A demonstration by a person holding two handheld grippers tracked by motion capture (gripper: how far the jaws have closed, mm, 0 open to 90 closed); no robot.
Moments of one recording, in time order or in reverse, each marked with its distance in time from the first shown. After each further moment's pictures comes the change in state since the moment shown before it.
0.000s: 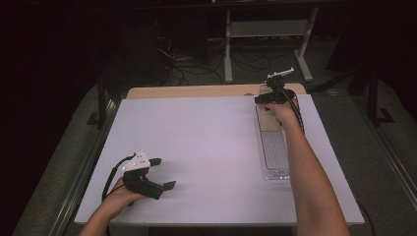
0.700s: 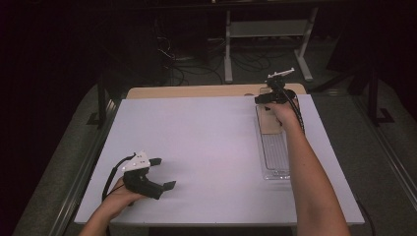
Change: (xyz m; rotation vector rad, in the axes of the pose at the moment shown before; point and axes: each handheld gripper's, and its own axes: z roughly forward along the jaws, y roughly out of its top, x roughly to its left) left arm 0.000 0.000 0.000 -0.004 -0.001 -0.001; right arm -0.001 0.000 -0.001 -0.014 -0.002 0.006
